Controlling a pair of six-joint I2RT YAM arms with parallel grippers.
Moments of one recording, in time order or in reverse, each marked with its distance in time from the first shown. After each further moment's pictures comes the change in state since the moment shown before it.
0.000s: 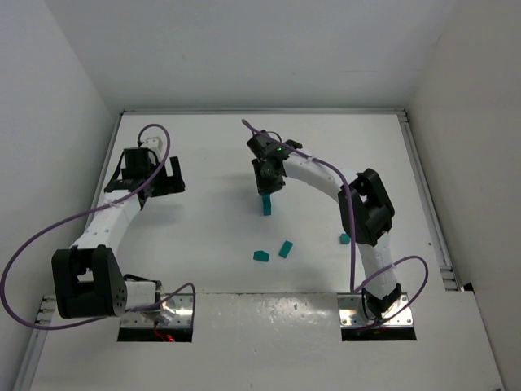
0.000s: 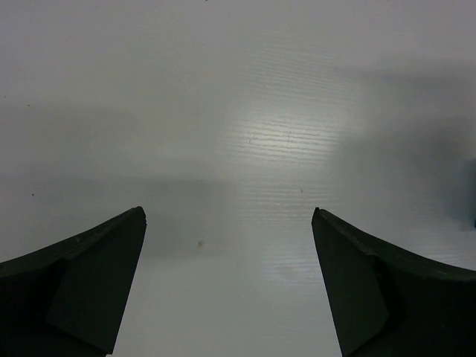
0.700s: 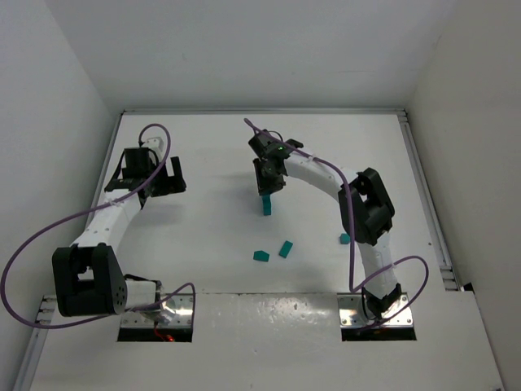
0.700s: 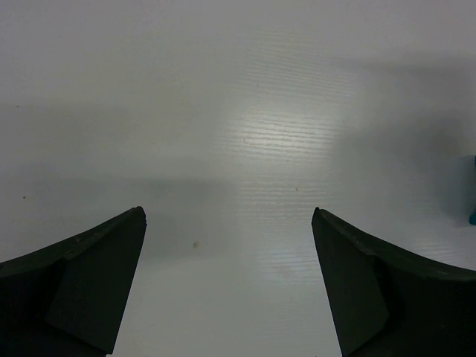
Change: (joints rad) left arm 0.000 0.011 0.003 0.000 0.020 0.000; right arm -0.012 0.005 0.000 0.000 -0.023 0.022
